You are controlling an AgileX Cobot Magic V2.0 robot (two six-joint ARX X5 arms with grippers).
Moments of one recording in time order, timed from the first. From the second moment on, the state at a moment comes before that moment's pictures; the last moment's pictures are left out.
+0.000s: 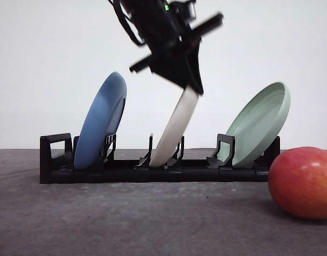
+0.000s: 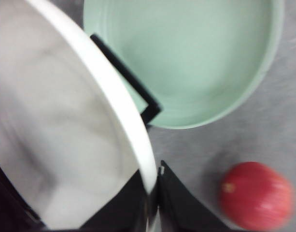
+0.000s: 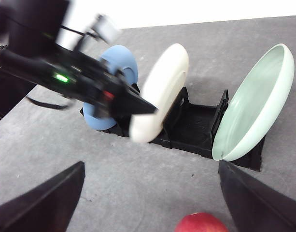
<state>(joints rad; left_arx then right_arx) -0.73 1.80 1.65 -0.66 0.21 -0.14 0.05 0.66 0.90 -0.69 -0.63 0.15</state>
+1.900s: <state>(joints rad) -1.31 1.61 1.06 -0.79 -0.29 -0.03 0.05 0.66 0.90 -0.69 -0.63 0.16</state>
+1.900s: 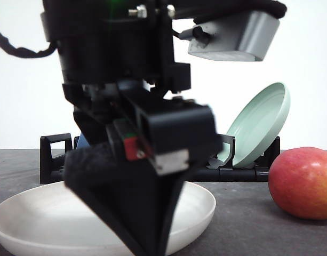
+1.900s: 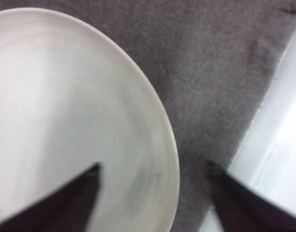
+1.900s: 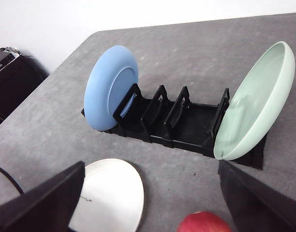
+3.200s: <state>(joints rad) -1.22 0.32 0.86 -0.97 -0.34 -0.39 0.41 1.46 0.90 -0.80 -0.21 0.03</state>
